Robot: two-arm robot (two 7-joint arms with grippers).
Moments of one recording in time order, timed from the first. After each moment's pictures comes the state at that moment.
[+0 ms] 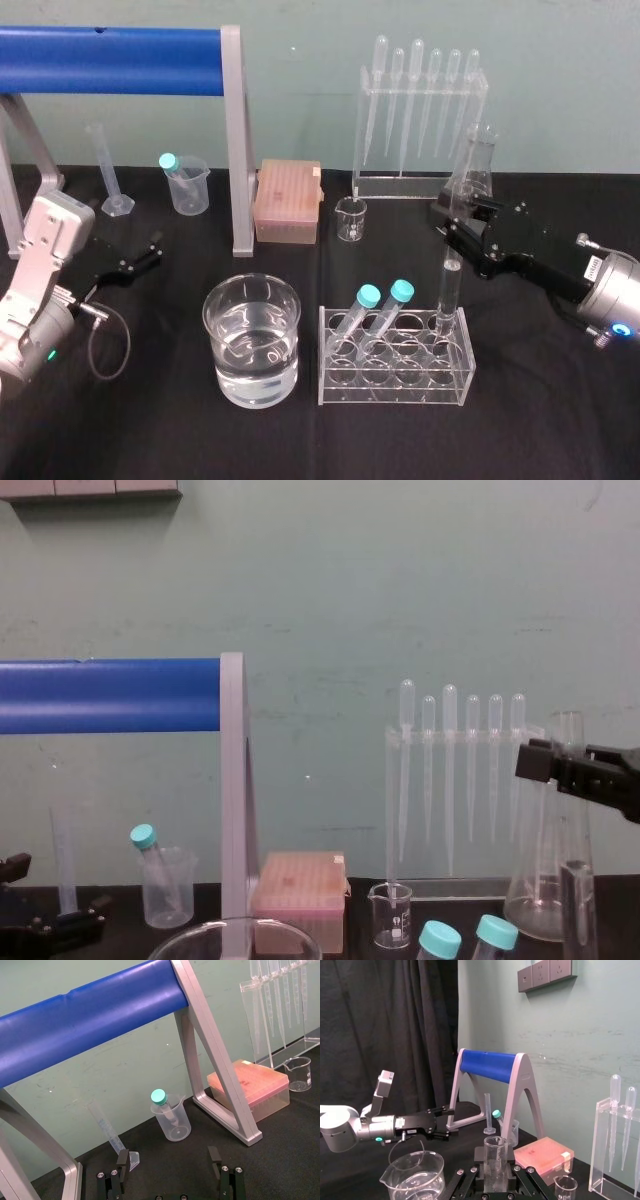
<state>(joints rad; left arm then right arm) -0.20 0.60 0.45 -1.41 -0.25 -0.12 0.03 0.25 0.64 -0.37 -1.53 0.75 -0.10 0.73</state>
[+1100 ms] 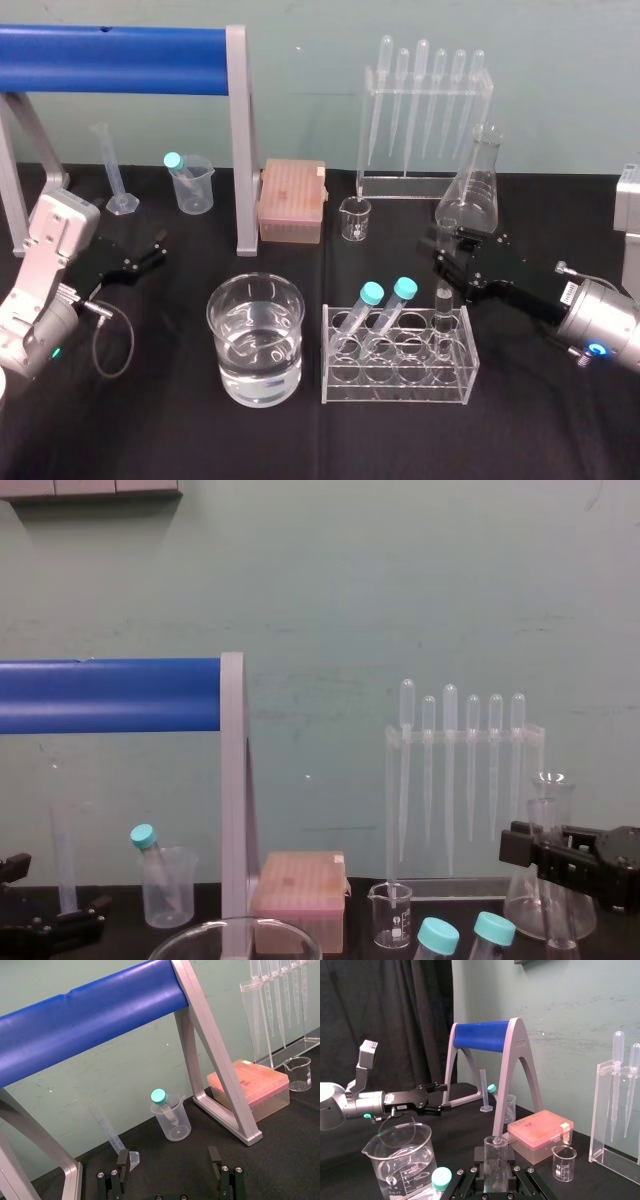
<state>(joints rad) -0.20 0.60 0.45 -1.41 -0.25 -0.12 0.03 0.31 0.57 -0.43 -1.34 0.69 -0.15 0.78</state>
